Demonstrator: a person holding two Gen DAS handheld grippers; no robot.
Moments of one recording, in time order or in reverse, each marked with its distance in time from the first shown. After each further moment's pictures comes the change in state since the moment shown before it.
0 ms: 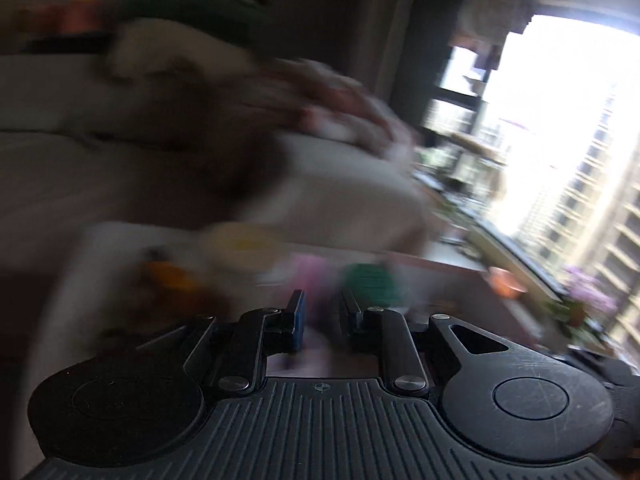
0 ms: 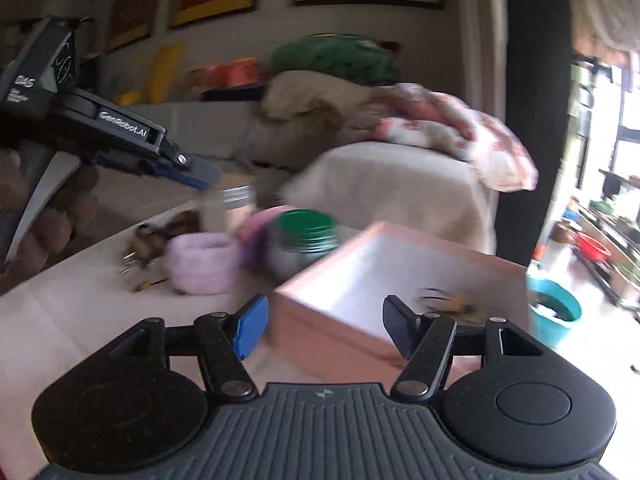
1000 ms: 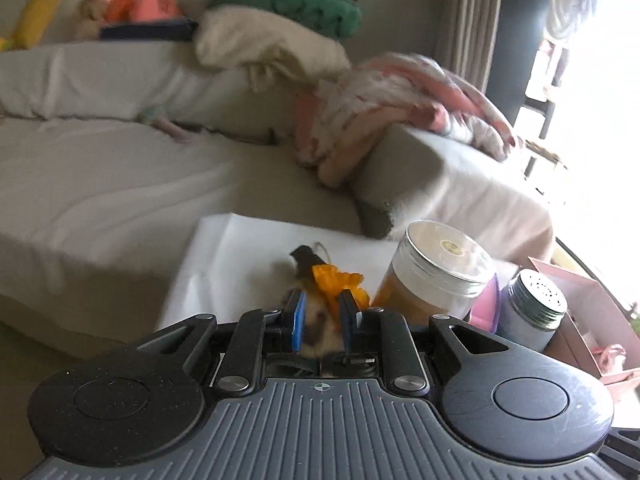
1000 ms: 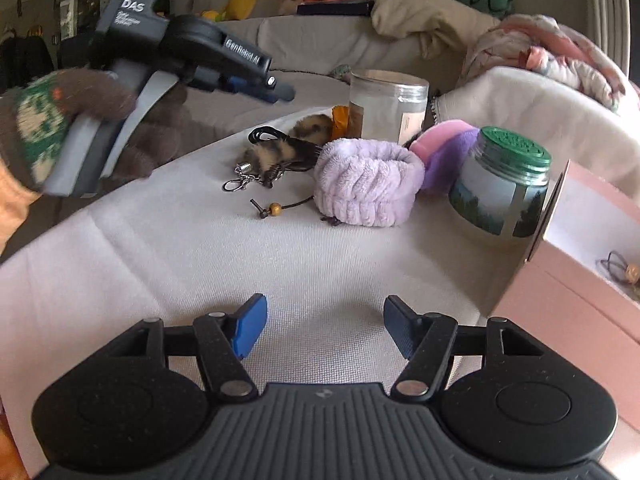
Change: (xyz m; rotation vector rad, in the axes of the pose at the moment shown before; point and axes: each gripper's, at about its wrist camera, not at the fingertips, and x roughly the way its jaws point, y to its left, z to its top) left arm 0.047 0.093 0.001 -0.021 0.030 0.123; right arm 0.074 0.090 -0.014 -0.026 0.236 0.220
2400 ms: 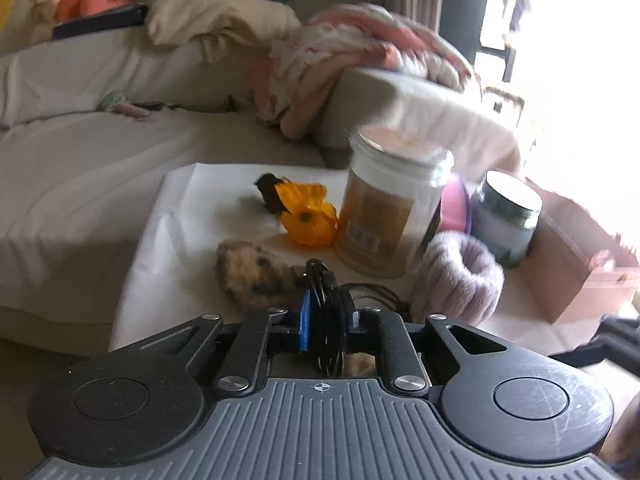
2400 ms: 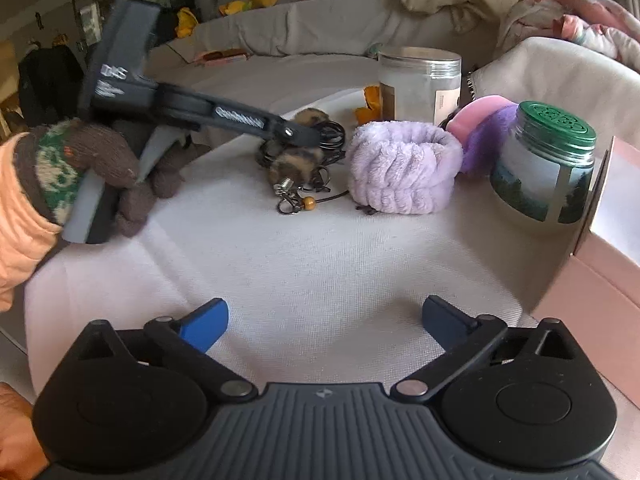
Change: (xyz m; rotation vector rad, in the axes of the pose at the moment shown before) left arm -0.021 -0.008 -0.051 0.115 0.059 -0.065; right arm 0.012 0.002 0.007 -0.008 0.077 0.112
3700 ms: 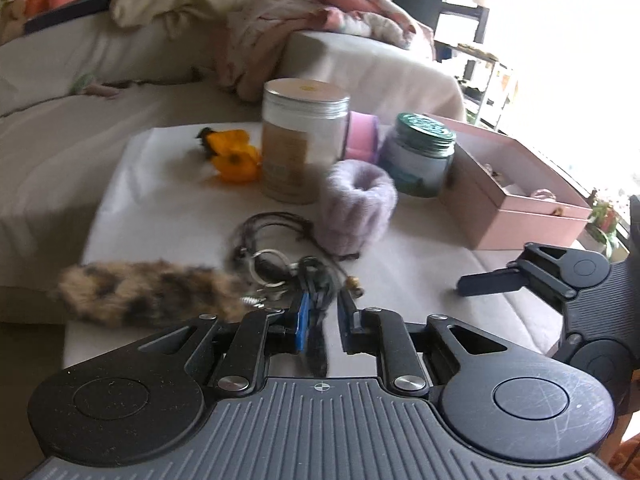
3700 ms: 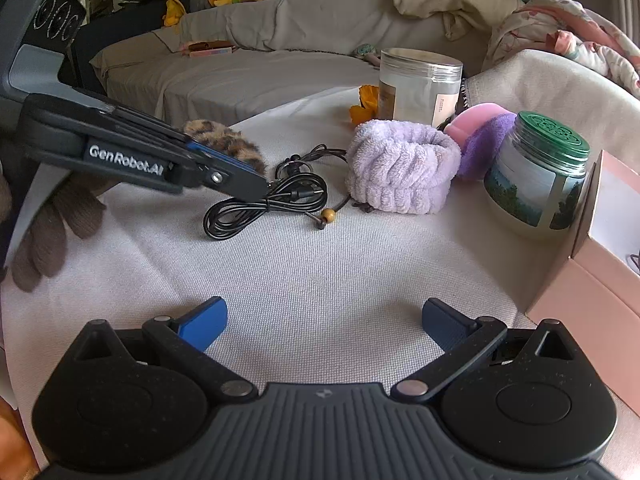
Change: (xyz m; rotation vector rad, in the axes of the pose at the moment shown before) left arm -0.037 -0.062 -0.031 0.089 0.137 -0.044; right arm 0.000 0.012 -0.003 -0.011 0.004 -0.061
